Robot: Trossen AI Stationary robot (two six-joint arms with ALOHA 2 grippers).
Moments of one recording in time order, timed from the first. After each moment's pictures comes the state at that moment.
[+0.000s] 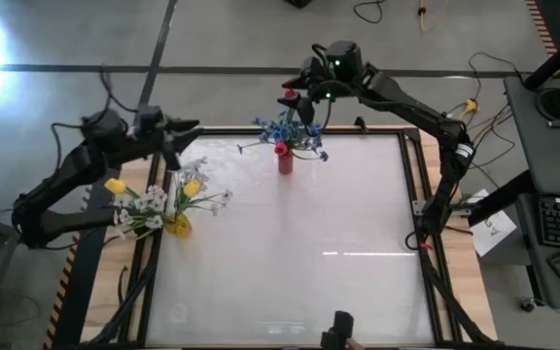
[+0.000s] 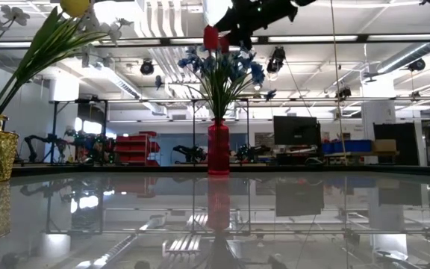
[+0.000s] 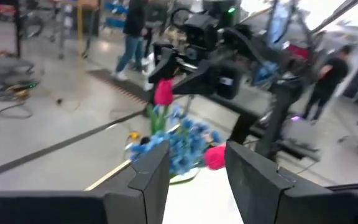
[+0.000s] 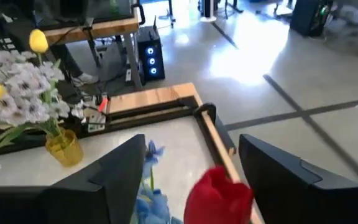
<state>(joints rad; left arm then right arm) 0.51 0.71 1.03 -0.39 0.06 -0.28 -0.62 1.79 1.87 -0.42 -0.44 -0.09</state>
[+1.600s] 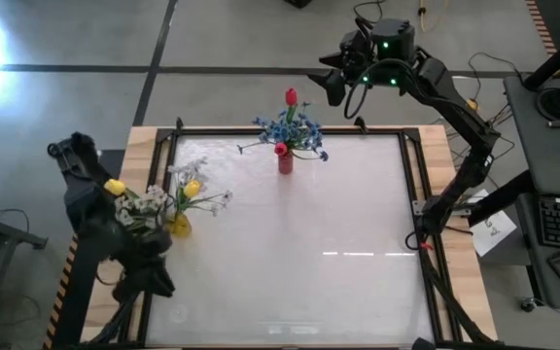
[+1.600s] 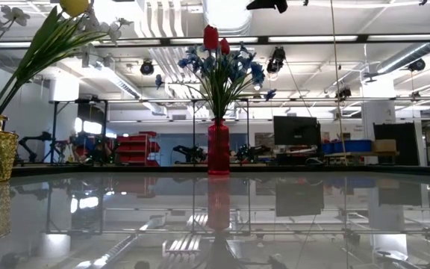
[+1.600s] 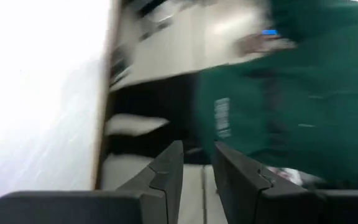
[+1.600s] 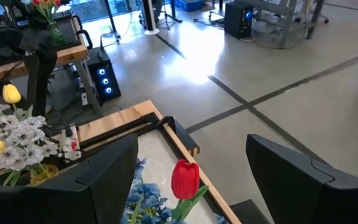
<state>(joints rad) -0.89 0.90 1.10 -0.61 -0.10 -1.16 -0.61 1.64 2.13 -0.78 -0.18 0.03</state>
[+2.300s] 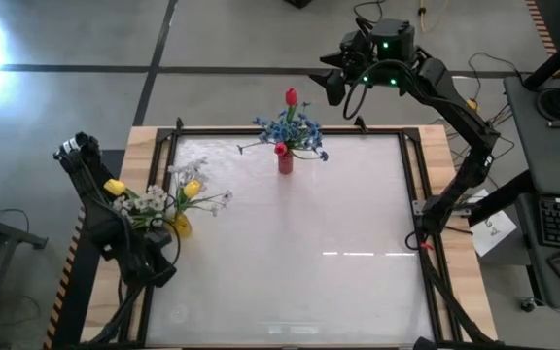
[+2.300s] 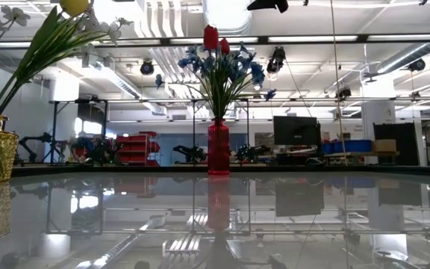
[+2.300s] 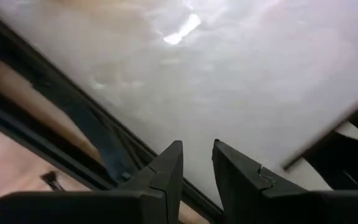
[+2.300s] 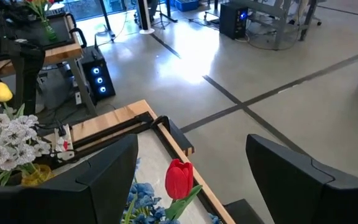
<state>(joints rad) -1.00 0.99 0.87 -1.19 -0.02 -1.88 -0.61 1.64 2.13 -0.78 -0.16 0.02</state>
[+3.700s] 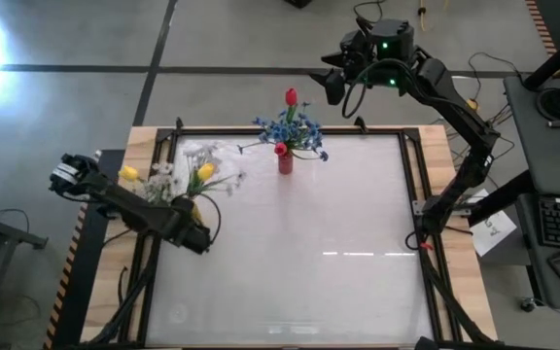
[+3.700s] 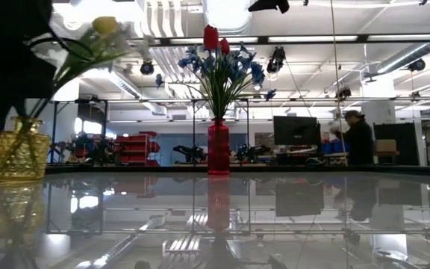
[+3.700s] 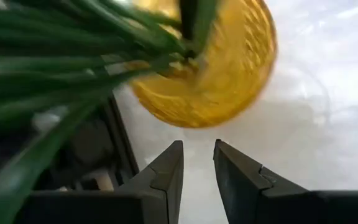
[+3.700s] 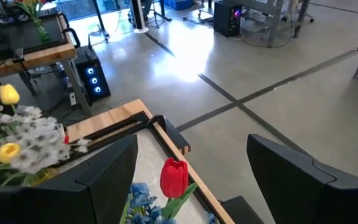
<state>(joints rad) -0.44 1.29 0.77 -1.31 -0.18 -1.69 -0.61 1.64 2.13 -0.79 -0.13 0.03</state>
